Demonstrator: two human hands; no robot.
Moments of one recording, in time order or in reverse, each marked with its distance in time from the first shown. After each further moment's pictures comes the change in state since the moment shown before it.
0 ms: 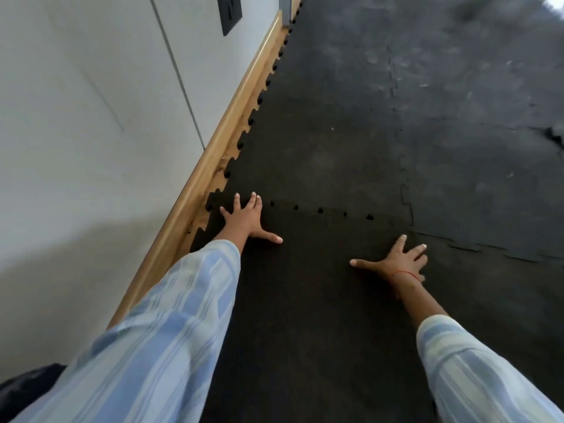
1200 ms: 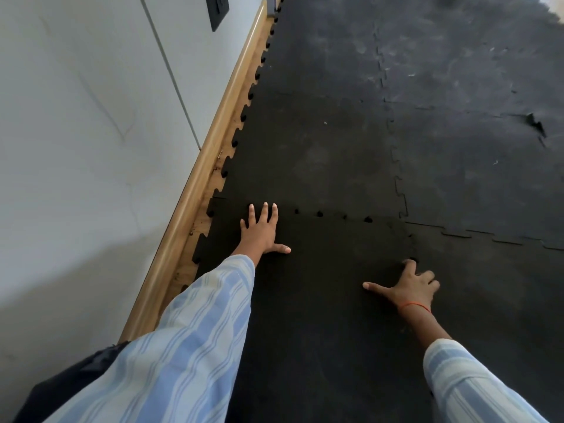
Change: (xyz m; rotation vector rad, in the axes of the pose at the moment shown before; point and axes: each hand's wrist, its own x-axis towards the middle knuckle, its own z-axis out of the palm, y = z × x) left_hand -0.025 0.018 0.019 -0.007 -0.035 0.149; right_hand -0.069 0.034 -0.001 -0.070 0.075 0.004
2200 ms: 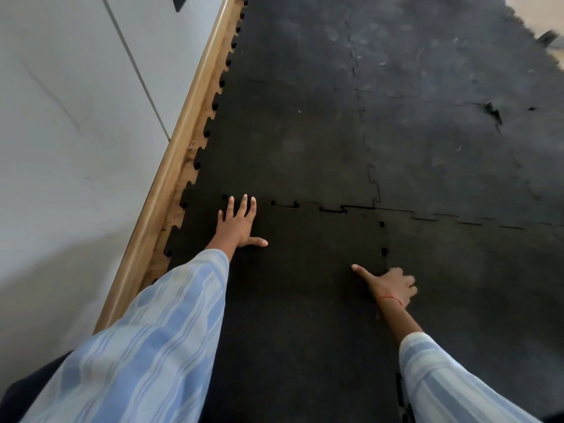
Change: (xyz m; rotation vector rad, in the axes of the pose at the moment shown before) left_hand 0.004 -0.004 0.008 0.045 -0.006 0.064; right_hand -0.014 0.013 0.012 0.304 0.048 0.320
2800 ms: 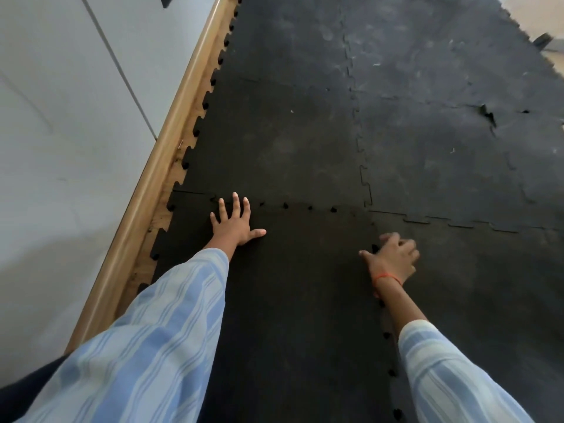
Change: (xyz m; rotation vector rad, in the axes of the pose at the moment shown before) left_hand 0.010 0.022 -0.004 -0.033 -0.073 -0.113; right_hand 0.036 -0.029 -0.018 -0.046 0.191 -0.273
